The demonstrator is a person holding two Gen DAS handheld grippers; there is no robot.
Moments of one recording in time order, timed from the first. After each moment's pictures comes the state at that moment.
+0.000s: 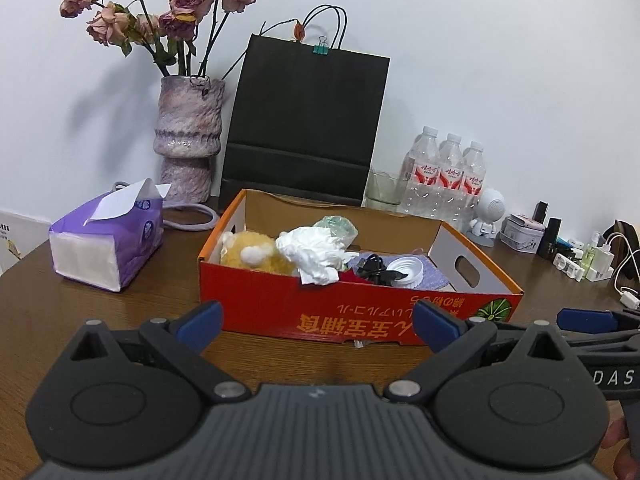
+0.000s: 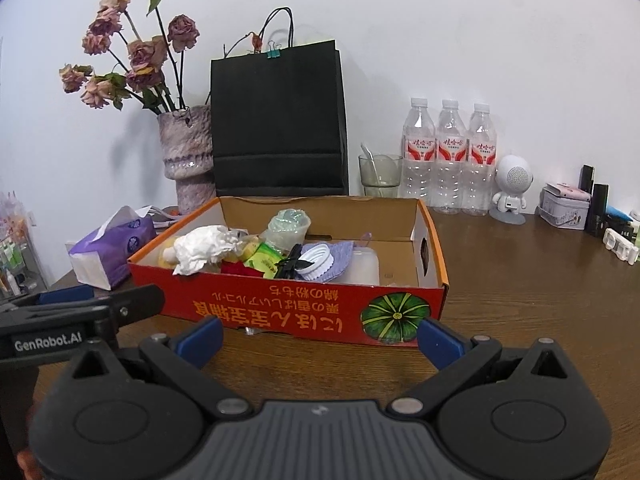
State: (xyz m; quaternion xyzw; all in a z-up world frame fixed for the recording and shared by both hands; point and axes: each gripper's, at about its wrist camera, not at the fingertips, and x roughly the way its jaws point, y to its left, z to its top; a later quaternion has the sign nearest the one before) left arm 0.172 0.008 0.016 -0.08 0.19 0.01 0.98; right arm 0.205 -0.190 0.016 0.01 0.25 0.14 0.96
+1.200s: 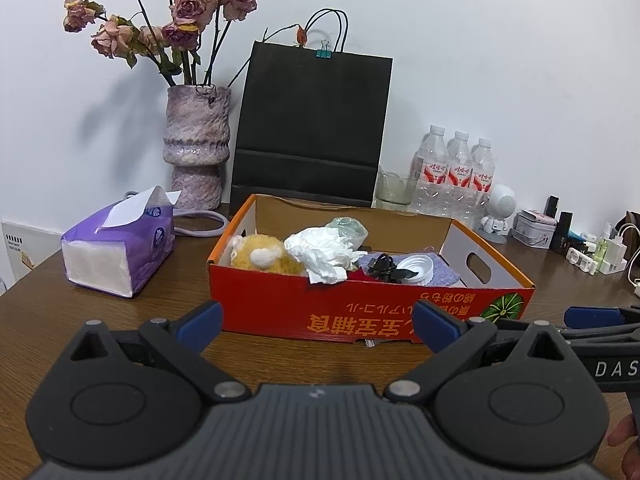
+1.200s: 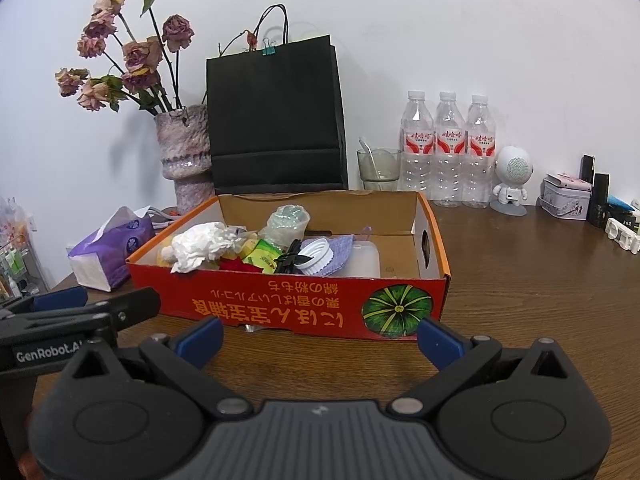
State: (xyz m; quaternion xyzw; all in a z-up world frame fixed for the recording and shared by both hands) left arm 0.169 0.002 0.014 -0.06 0.19 0.03 0.98; right arm 0.207 -0.191 0.010 0.02 0.25 0.14 0.96
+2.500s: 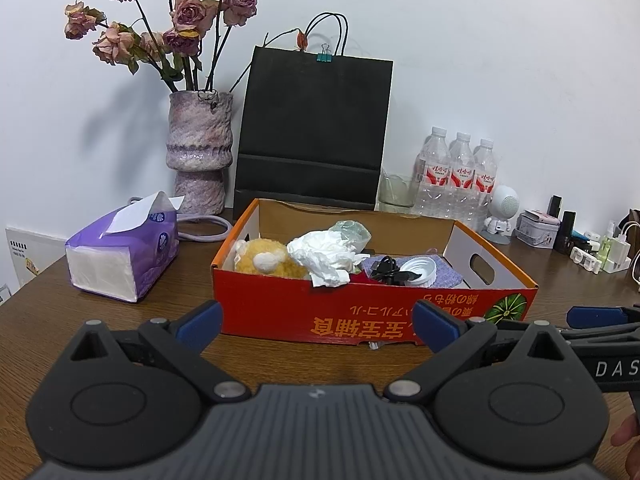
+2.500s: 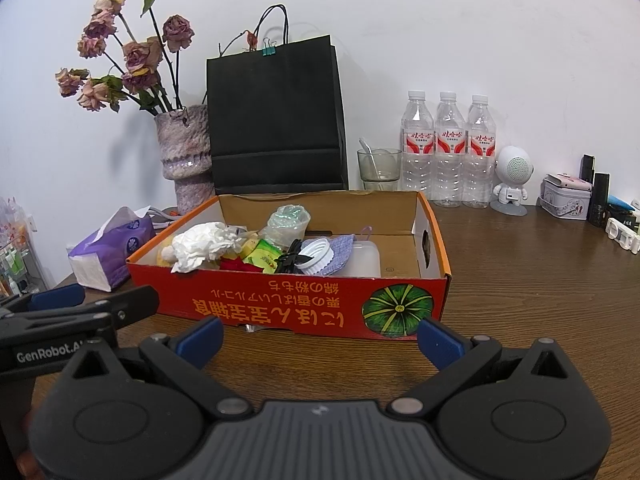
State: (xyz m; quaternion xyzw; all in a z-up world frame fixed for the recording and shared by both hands) left arm 0.169 0.001 0.015 -0.06 0.18 0.04 0.98; right arm 0.207 -0.191 0.010 0.02 0.25 0.14 0.96
